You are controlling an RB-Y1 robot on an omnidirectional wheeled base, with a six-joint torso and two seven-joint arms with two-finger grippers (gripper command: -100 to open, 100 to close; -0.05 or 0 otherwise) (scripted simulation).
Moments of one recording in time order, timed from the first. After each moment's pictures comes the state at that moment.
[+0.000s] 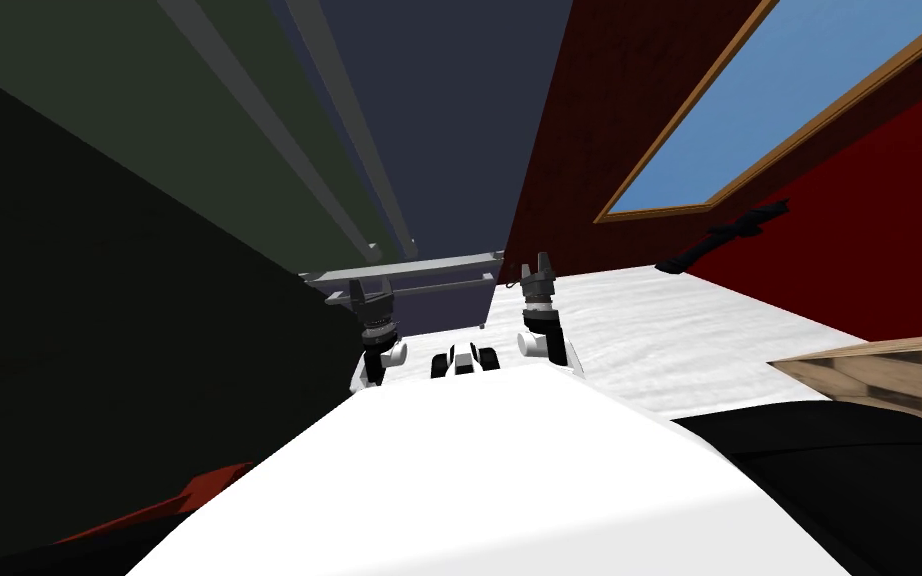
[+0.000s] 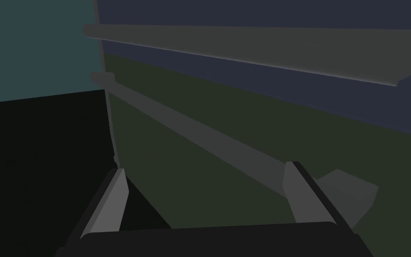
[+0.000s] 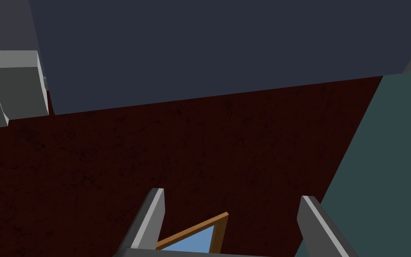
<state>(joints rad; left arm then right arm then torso) 0.31 0.13 -0.03 -1.94 -0.02 -0.88 0.16 0.46 0.02 0.01 -2.23 0.08 -0.39 -0.08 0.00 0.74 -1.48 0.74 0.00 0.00</state>
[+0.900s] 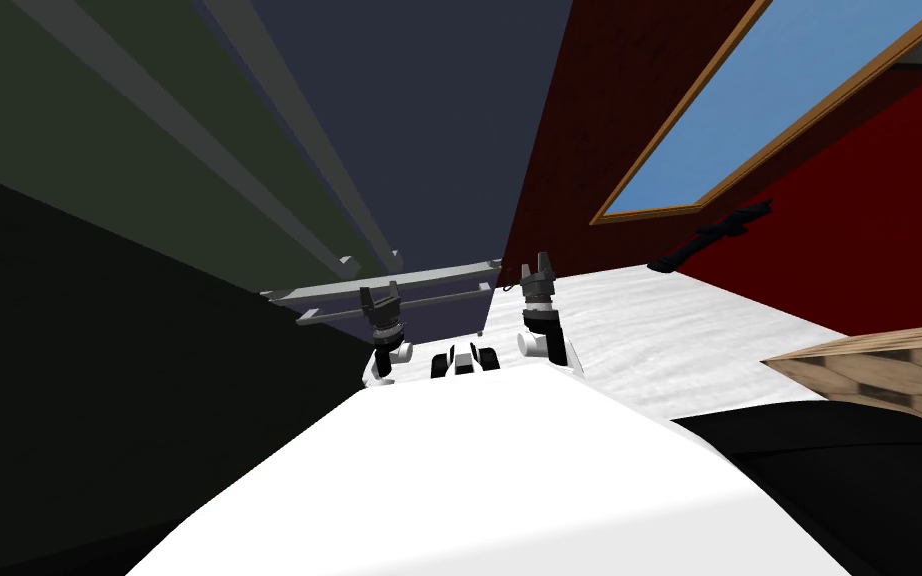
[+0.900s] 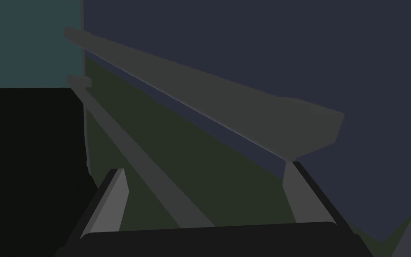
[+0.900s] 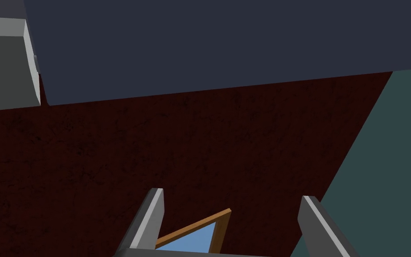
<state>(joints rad) 0.24 0.14 -0.06 -1.74 0.01 -1.06 0.18 0.46 0.02 0.01 -2.23 0.08 -0.39 -0.08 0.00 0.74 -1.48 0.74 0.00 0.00</state>
